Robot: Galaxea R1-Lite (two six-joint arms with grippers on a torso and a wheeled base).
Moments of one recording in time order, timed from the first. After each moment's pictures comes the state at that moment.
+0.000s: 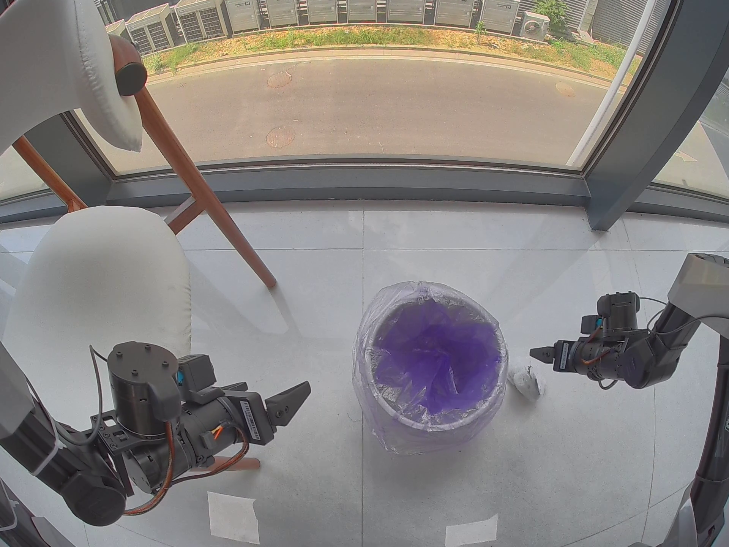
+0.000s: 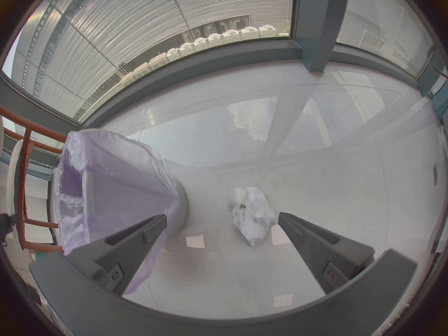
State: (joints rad) left arm -0.58 1.74 -0.27 -1.09 0.09 -0.46; right arm 0.02 2.26 -0.84 -0.71 0.18 0.16
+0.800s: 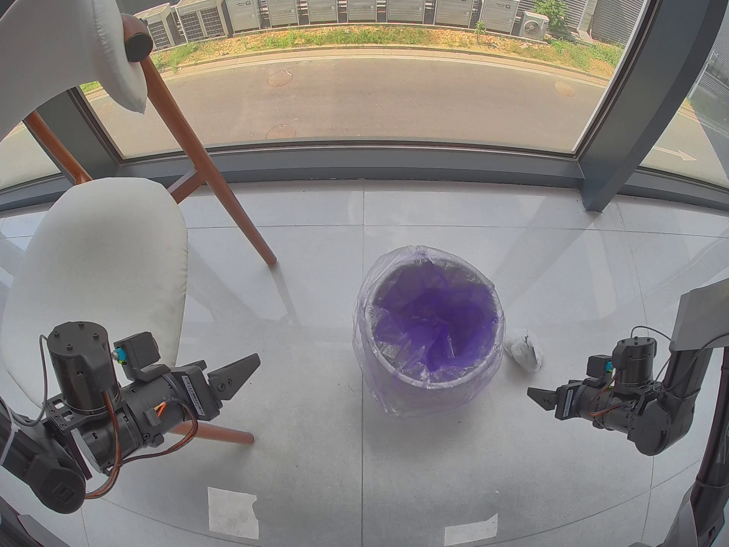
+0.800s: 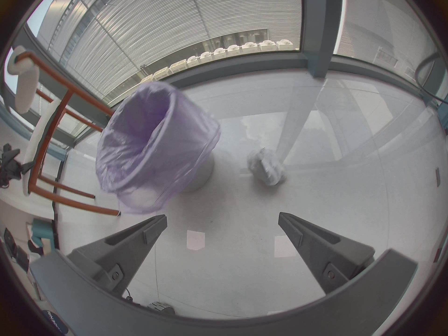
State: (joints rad) left arm -0.38 1.61 -0.22 -1.08 -0.04 -0.46; right arm 0.10 2.20 -0.32 -1.26 0.18 0.12
